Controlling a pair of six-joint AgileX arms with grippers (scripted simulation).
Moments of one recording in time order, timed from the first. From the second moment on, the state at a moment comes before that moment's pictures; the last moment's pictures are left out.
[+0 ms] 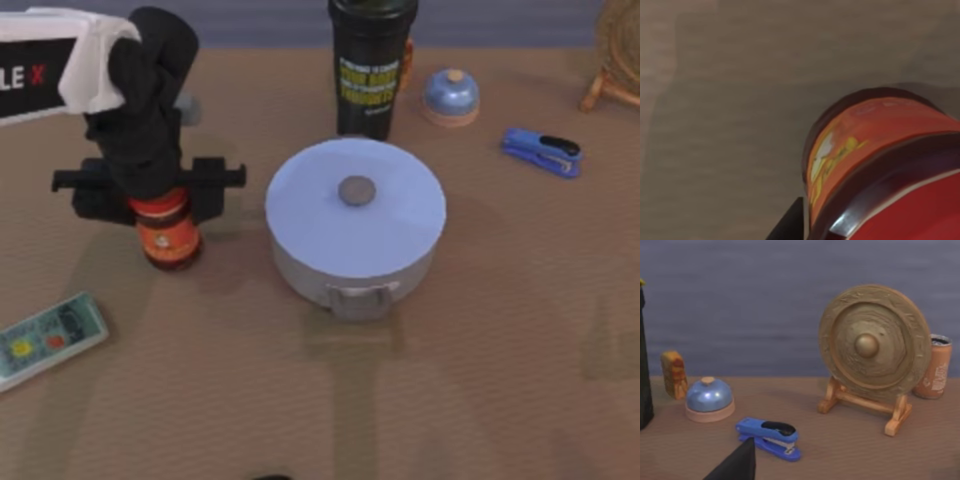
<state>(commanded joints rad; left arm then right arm) -0.31 2.06 1.46 -0.78 -0.07 -0.29 0.00 0.00 0.00 0.00 0.00 0.00</state>
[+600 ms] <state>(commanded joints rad) -0.31 2.06 1.46 -0.78 -0.07 -0.29 0.00 0.00 0.00 0.00 0.00 0.00</state>
